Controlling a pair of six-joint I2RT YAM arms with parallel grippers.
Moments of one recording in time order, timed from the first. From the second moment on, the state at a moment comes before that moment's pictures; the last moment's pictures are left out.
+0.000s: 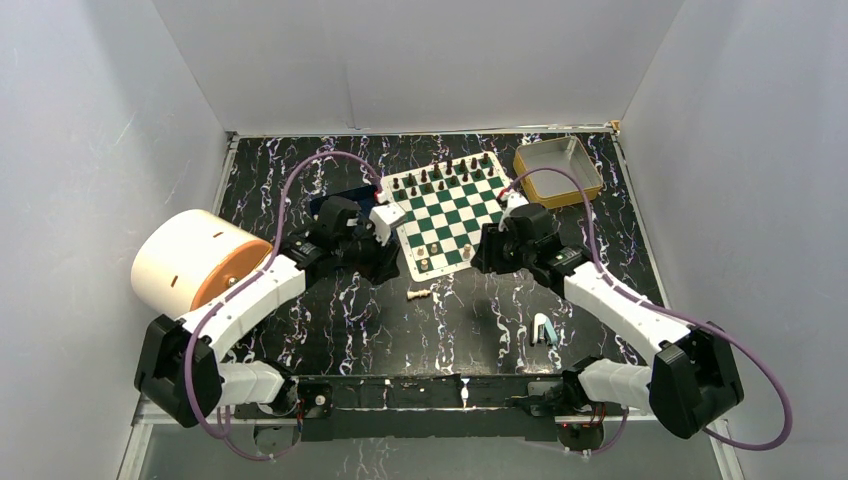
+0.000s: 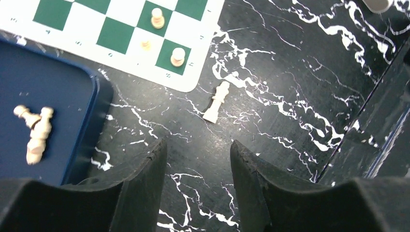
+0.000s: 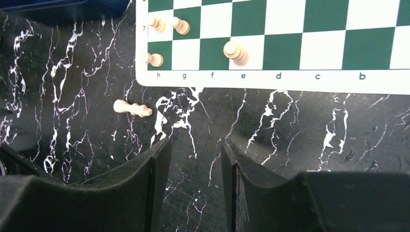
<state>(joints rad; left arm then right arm) -0.55 1.25 0.91 -0.43 0.38 0.13 0.57 1.18 0.77 -0.30 -0.14 0.40</state>
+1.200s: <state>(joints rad) -0.74 1.60 0.84 -0.24 0.35 0.42 0.40 1.12 0.74 -0.23 -0.33 0.41</state>
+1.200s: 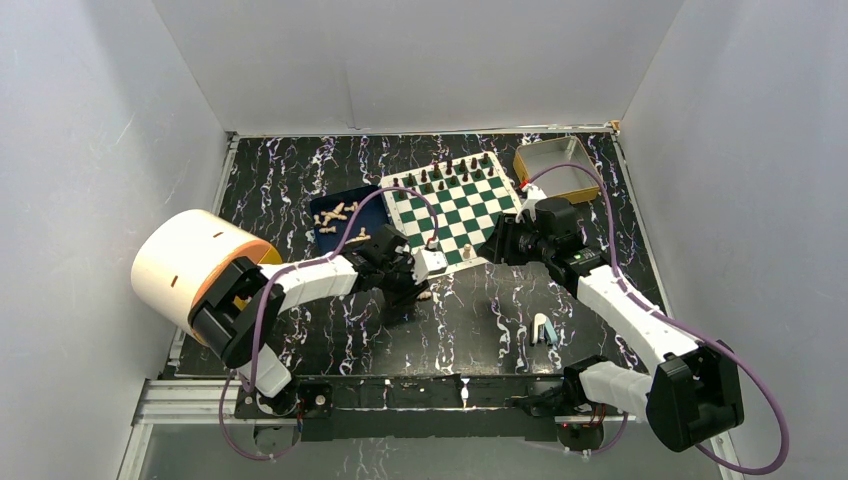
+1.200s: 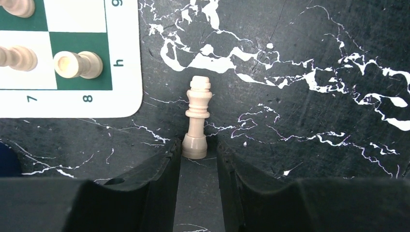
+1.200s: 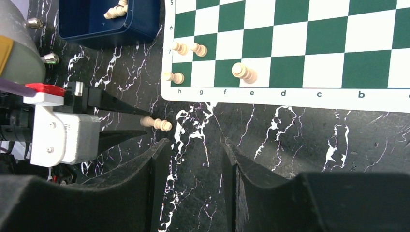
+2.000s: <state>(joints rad) -0.76 1.51 0.81 -0.25 0.35 0.27 0.40 1.08 0.71 -0.19 -0.46 0.52</state>
